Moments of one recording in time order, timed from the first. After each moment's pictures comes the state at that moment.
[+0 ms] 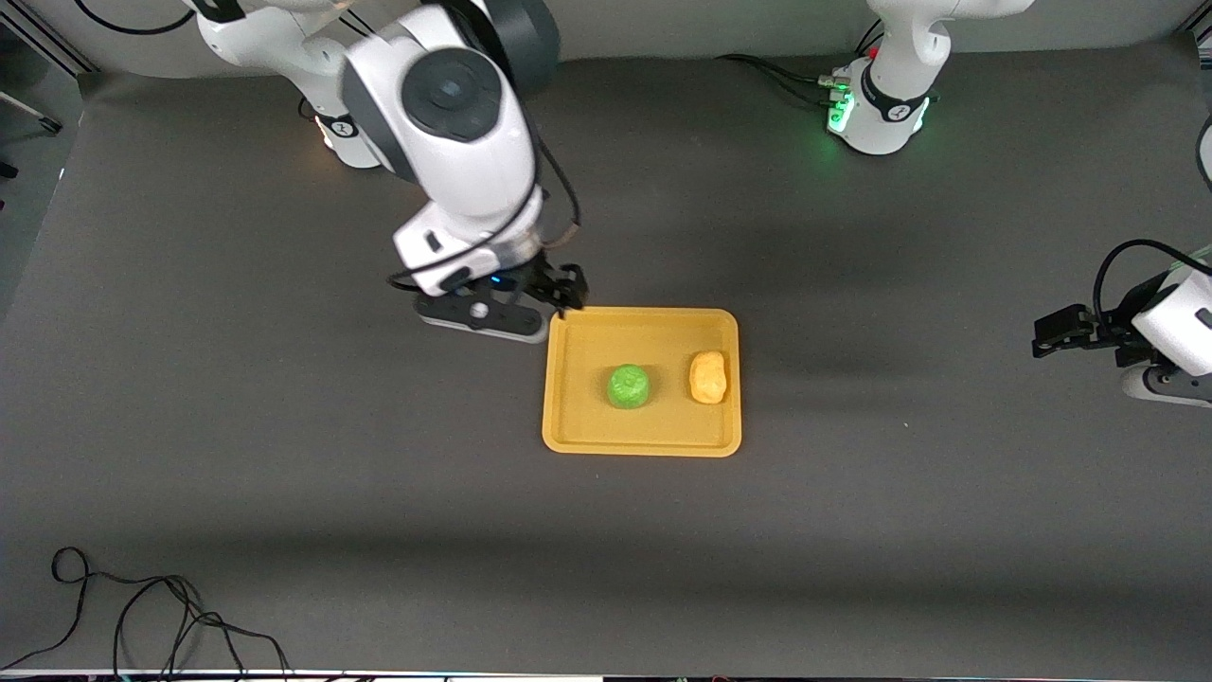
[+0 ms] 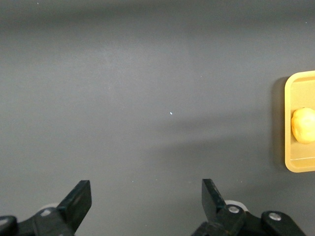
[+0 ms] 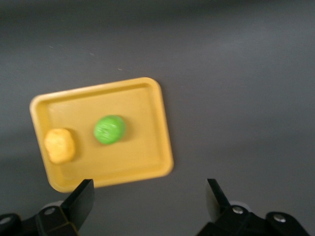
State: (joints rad) left arm -0.07 0.18 0.12 -1.57 -0.04 1.74 0.20; right arm 0.66 0.50 -0.03 -1.04 -0.03 1.49 0.84
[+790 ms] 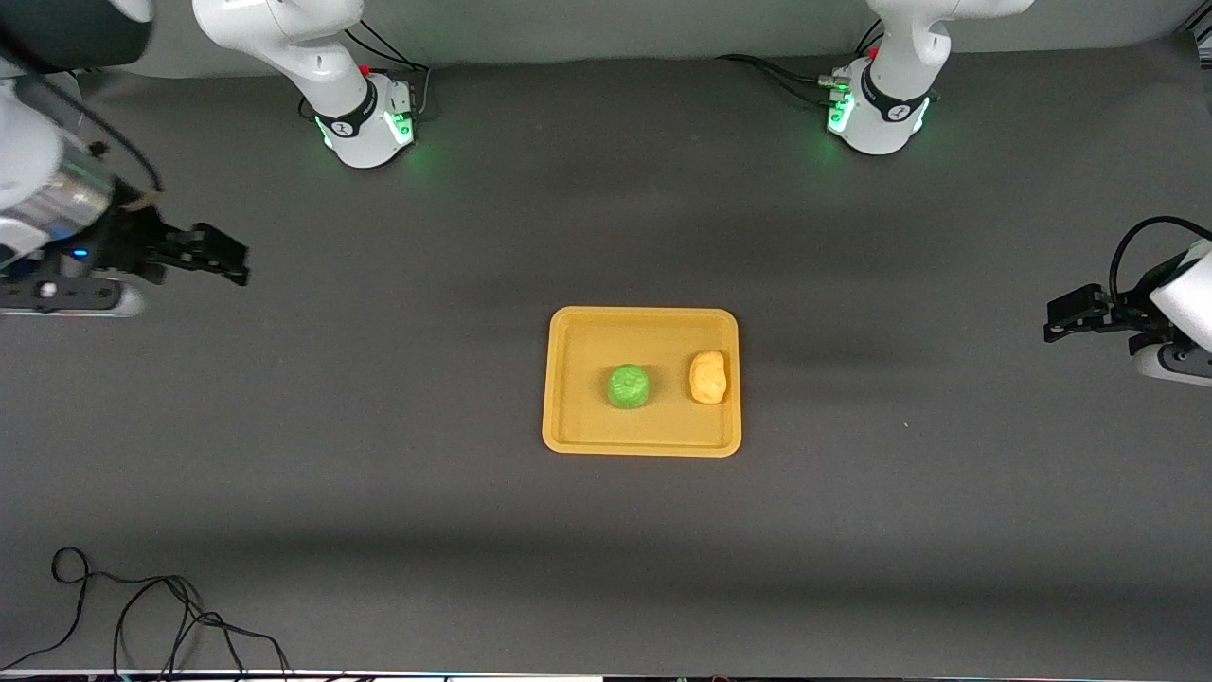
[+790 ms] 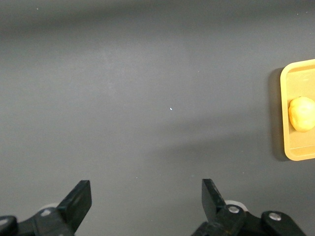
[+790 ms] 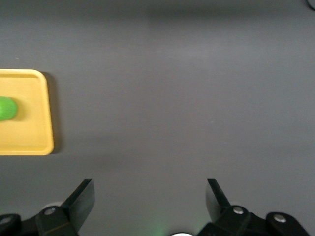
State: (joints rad) left arm -0.08 0.14 0.12 -1.59 -0.03 1.72 0.24; right arm 0.14 0.07 -0.03 -1.46 -0.03 1.46 0.14
